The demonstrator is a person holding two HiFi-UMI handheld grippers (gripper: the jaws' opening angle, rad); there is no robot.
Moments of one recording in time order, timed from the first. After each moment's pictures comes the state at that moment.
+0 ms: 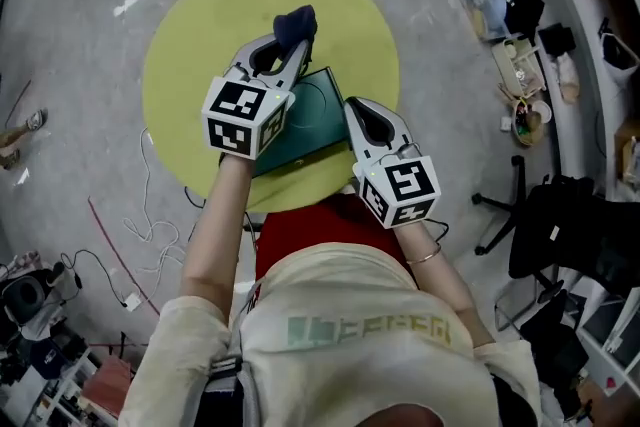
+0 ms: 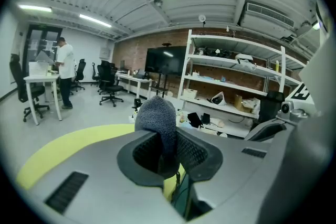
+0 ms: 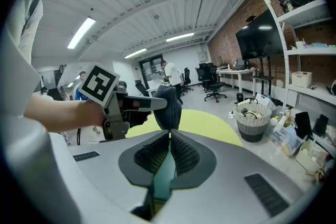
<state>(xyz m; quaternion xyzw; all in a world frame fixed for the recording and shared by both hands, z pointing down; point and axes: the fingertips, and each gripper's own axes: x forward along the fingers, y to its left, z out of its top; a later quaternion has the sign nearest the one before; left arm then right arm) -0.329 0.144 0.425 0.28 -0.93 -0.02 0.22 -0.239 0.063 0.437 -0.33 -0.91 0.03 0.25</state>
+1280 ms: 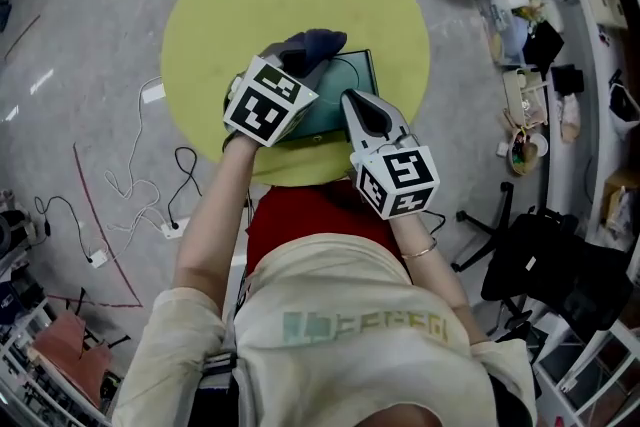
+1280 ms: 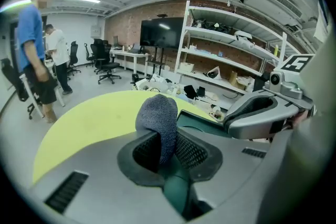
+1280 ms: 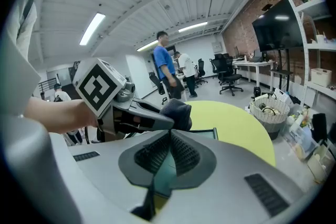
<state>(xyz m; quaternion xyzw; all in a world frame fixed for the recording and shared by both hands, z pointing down) -0.253 0.158 0.482 0.30 -0.89 0.04 0.35 -0.202 0.111 0.452 -0.41 -0.87 0.02 0.28</state>
